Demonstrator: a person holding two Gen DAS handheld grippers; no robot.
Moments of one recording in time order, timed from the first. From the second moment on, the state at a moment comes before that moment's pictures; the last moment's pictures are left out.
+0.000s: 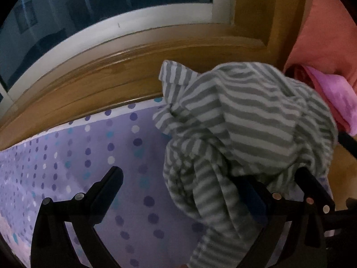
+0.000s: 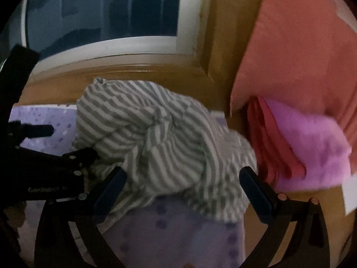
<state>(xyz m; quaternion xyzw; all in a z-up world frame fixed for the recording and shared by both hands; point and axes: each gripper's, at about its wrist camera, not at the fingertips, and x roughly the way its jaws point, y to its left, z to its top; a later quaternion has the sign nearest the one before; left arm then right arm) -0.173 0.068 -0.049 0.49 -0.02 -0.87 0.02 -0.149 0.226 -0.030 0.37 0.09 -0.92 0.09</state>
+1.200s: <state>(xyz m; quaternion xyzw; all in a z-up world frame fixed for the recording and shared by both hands) -0.098 0.063 -0.019 0.45 0.03 -0.89 -0.04 -0.178 0.206 -0.016 0.37 0.02 -0.89 0.27</state>
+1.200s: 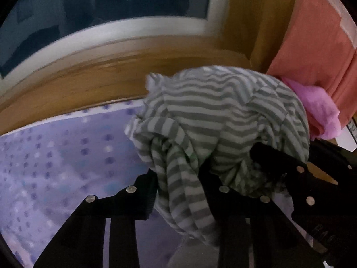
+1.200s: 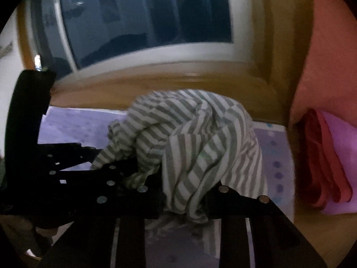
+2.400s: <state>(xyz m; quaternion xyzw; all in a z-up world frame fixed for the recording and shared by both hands) 0.036 -0.143 0.006 0.44 0.02 -0.90 -0.08 0.009 0.001 -0.005 0.39 0.02 -0.88 0.27</state>
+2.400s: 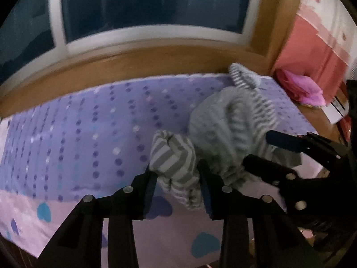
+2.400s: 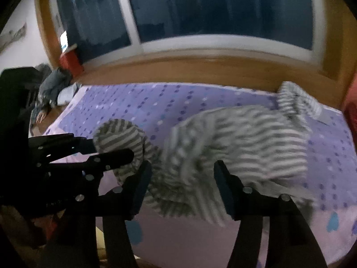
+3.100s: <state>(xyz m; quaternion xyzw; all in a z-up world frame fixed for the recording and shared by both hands) -0.047 -0.082 -0.040 0.50 -0.03 -0.86 -0.14 -0.127 0.099 -0.074 0.49 -0.14 -0.84 0.20</state>
